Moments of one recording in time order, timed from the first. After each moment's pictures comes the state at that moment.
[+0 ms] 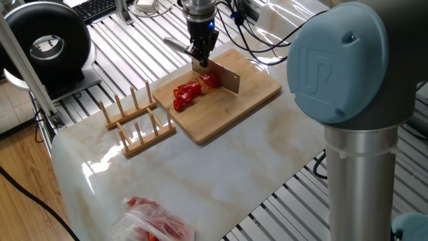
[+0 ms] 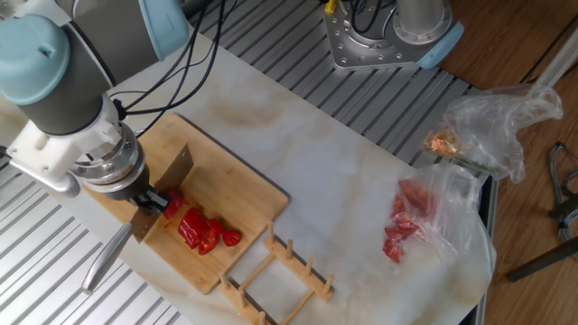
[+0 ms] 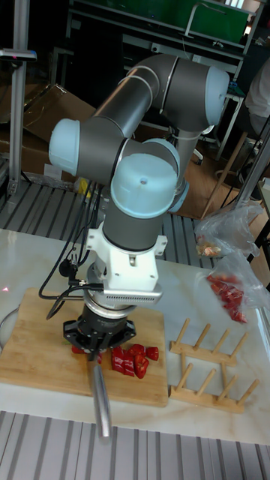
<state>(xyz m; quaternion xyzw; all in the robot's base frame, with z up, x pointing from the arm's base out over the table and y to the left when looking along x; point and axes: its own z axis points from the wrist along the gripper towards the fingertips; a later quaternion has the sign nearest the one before) 0.689 -0.033 0.069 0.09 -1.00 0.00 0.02</state>
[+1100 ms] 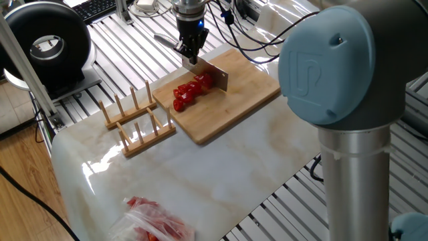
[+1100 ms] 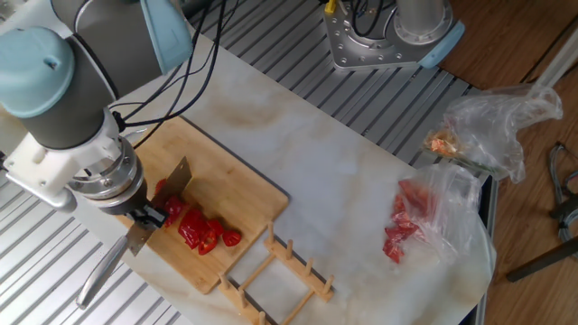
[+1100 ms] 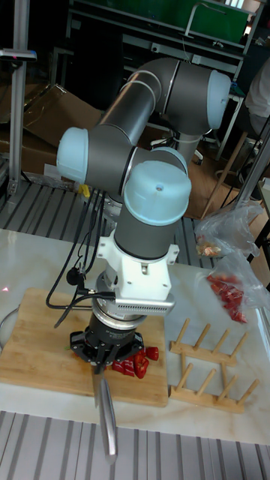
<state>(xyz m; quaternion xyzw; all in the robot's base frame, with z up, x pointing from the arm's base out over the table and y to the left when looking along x) 0.711 -0.020 0.068 0.08 -1.00 0.01 0.00</state>
